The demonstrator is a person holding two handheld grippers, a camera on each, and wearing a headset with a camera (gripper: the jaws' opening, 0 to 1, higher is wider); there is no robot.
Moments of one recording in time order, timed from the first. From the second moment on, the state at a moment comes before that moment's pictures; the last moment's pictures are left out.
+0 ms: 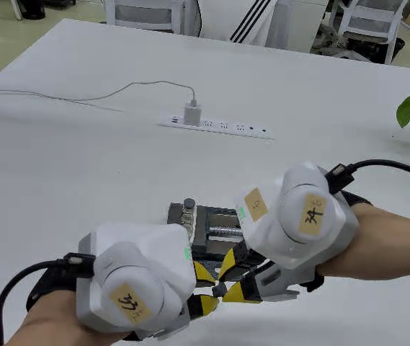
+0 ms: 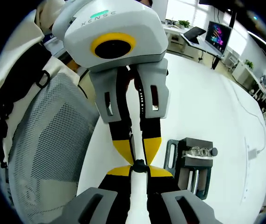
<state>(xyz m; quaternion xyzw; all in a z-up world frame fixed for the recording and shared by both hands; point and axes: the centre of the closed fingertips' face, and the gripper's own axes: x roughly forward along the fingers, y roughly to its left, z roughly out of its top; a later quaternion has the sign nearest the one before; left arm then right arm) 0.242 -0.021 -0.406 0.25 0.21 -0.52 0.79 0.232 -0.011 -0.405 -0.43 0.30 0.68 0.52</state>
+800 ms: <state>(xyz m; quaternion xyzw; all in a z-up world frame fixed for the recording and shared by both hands) 0.237 -0.016 -0.407 0.16 0.23 -0.51 0.82 0.230 -0.013 -0.397 -0.36 0.30 0.69 0.55</state>
